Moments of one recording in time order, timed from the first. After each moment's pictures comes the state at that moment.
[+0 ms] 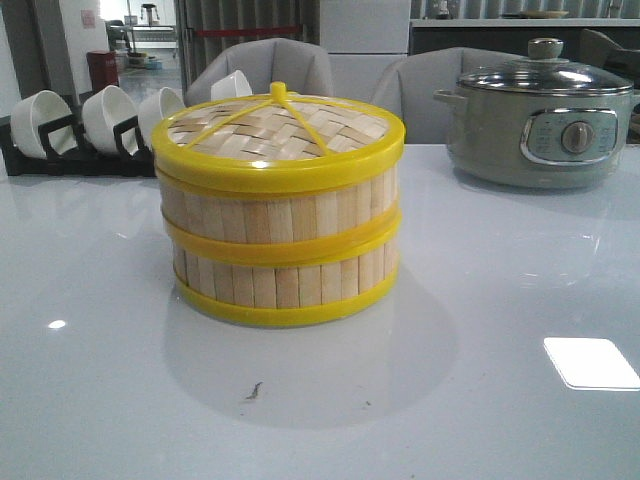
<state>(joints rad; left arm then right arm) -0.16 0.60 -0.43 0.05 0.35 -0.18 -0.08 0.82 -0.82 0.05 0.47 -0.03</state>
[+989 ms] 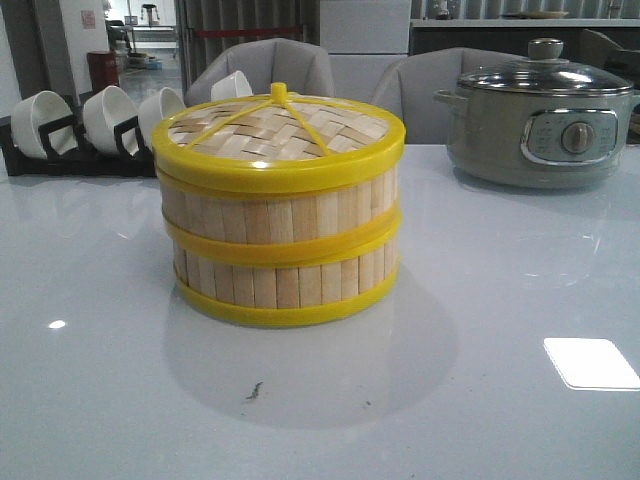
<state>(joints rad) -0.16 0.60 -0.43 0.05 0.35 -0.18 -0.18 0.27 -0.29 0.11 0.41 -0.03</state>
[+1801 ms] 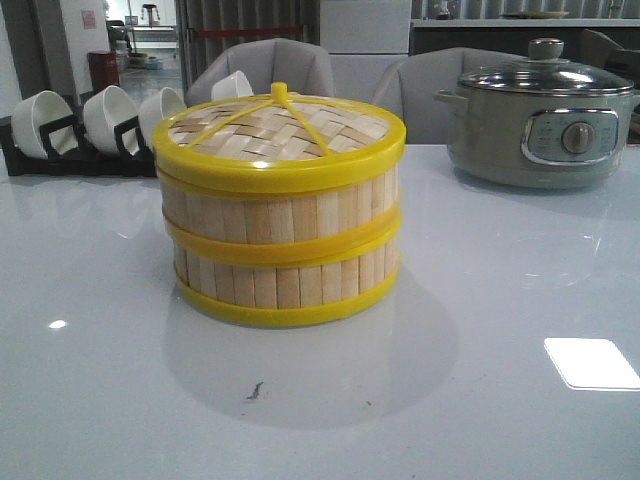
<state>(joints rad) -0.16 0.60 -0.42 0.05 0.35 -0.18 -0.18 0.27 -0.29 0.12 0.42 -0.03</state>
